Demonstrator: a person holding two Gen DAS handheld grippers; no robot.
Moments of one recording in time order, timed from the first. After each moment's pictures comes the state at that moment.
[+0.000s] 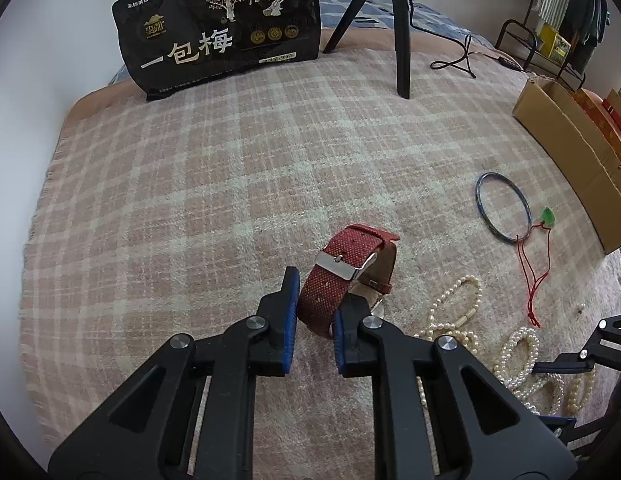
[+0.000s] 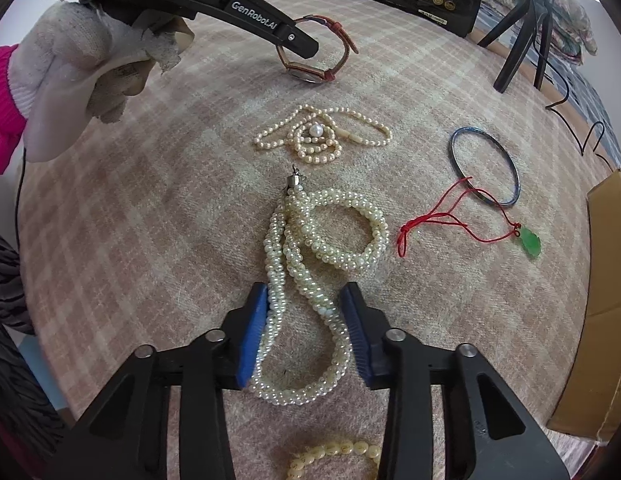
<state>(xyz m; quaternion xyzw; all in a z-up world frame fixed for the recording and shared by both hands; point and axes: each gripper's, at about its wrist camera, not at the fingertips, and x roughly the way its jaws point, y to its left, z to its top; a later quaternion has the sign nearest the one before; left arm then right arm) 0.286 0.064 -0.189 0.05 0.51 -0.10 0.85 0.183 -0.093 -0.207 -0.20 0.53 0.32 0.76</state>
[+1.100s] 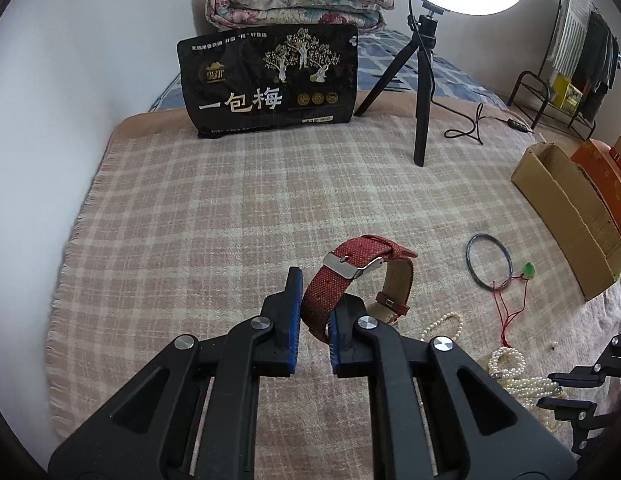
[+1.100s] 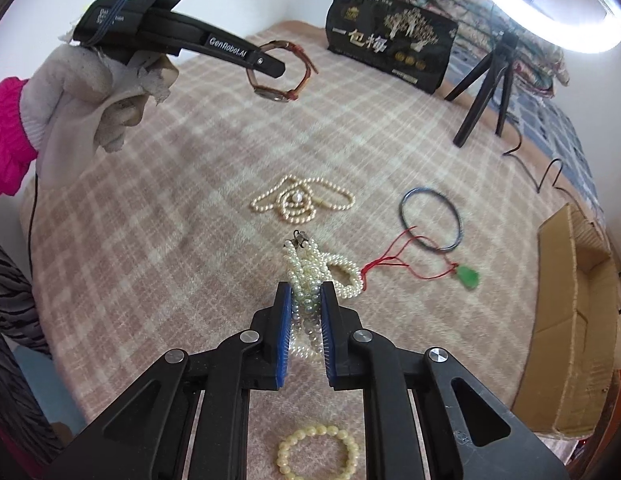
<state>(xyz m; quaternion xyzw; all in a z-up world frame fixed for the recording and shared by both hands) 0.269 0.092 -0.132 0.01 0.45 -0.06 0.89 0.153 -0.107 -0.144 -0.20 0.45 0.31 0.81</state>
